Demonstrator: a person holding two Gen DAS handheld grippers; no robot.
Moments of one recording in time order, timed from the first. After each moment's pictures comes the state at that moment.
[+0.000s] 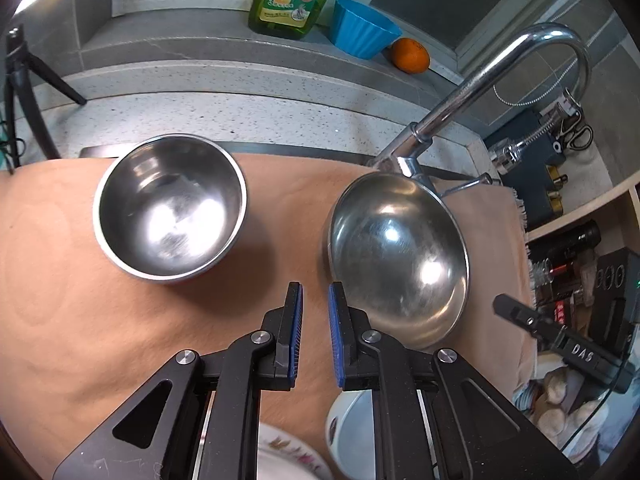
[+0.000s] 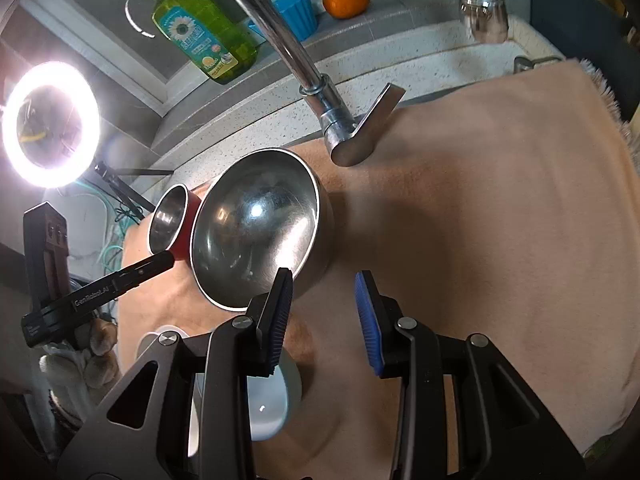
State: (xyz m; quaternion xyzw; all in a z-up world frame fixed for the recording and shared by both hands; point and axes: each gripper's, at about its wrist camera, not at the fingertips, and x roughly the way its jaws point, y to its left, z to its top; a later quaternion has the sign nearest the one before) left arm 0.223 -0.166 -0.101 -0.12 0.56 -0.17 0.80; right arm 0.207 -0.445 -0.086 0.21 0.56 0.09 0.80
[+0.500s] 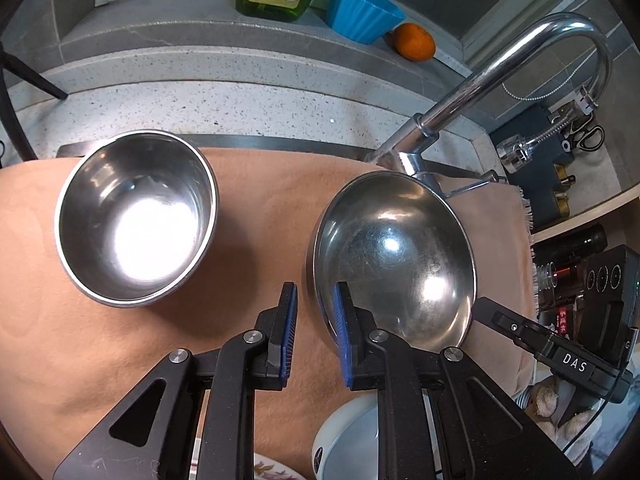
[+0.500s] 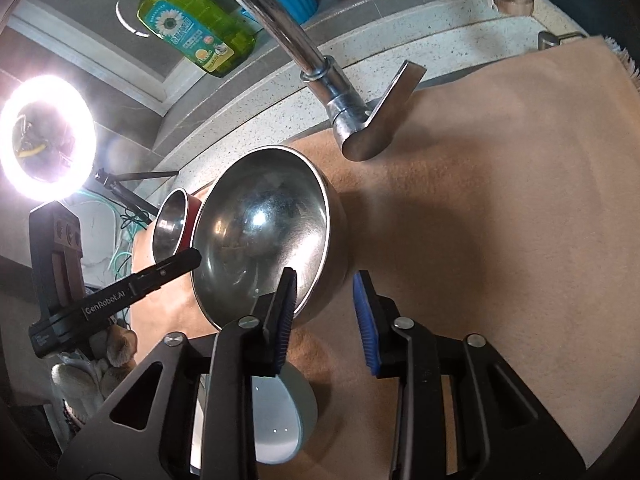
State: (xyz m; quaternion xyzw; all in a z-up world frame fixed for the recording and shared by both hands) left arm 0.239 -0.184 -0.117 -0.11 0.58 -0.17 0.79; right arm 0.230 -0.438 -0.110 0.24 0.57 0.11 0.78
